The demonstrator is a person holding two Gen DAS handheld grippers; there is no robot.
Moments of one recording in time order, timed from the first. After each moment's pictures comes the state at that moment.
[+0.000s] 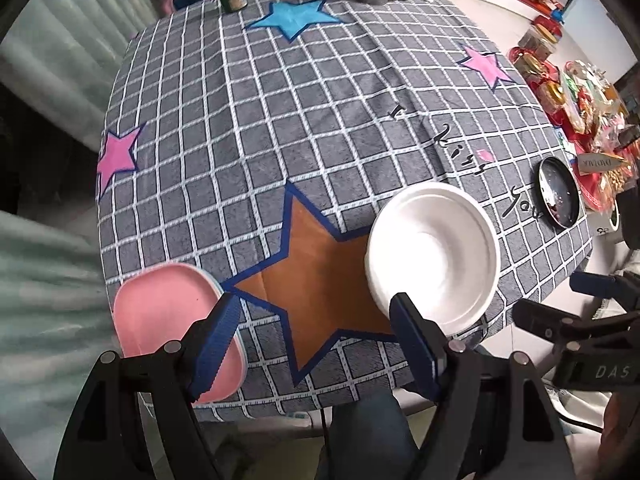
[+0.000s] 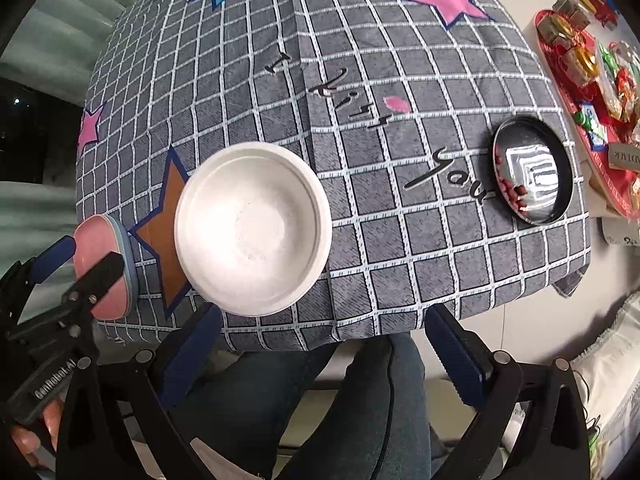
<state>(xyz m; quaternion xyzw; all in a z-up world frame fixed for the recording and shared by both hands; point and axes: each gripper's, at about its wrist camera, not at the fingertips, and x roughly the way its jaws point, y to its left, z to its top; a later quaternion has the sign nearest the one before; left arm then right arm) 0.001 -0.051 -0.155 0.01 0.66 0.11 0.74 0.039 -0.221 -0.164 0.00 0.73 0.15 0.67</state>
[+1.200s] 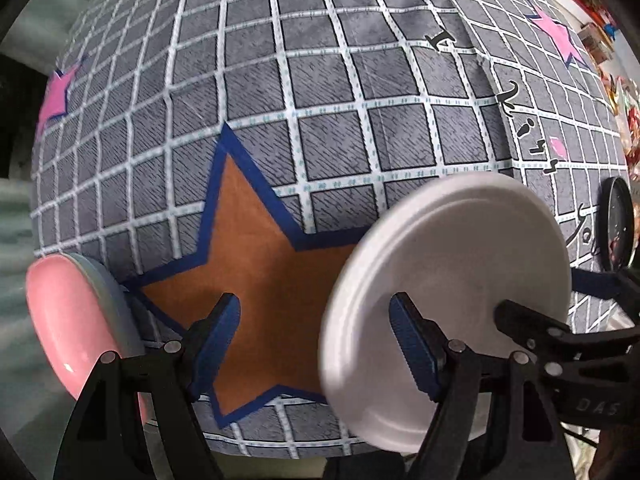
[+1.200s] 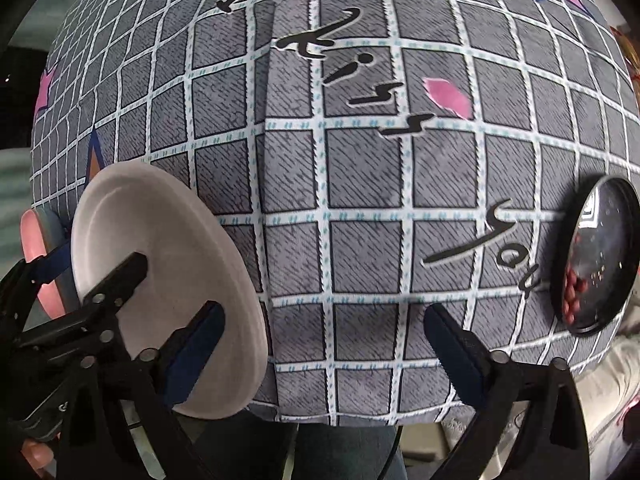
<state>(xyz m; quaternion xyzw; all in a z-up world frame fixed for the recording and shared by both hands) 0.047 -0.036 -0.282 -0.06 0.73 0.16 0.67 0.112 -0.194 -0.272 -0.07 0.77 0.21 0.60</state>
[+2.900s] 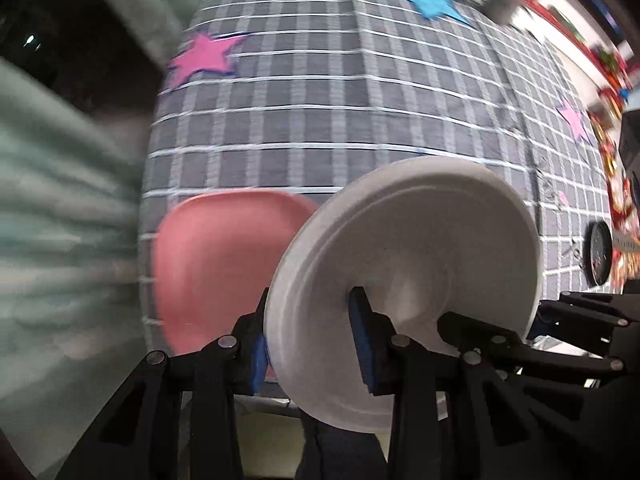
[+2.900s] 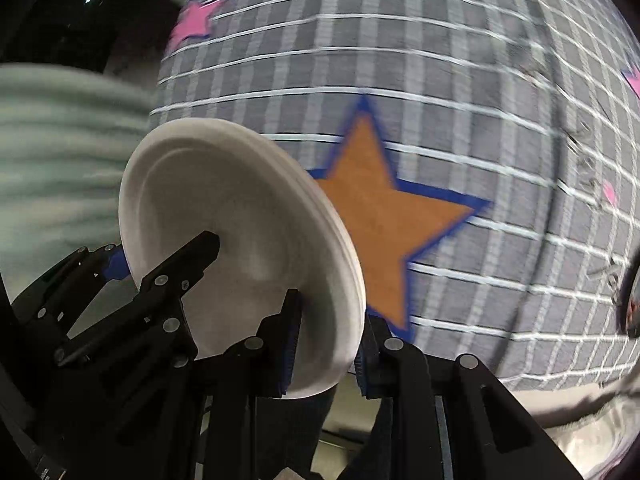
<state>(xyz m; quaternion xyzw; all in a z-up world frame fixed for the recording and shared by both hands) -0.048 0.056 -0.174 -0.11 0.67 0.21 0.71 -0.016 0.025 -0.200 -0.09 0.74 0.33 0.59</state>
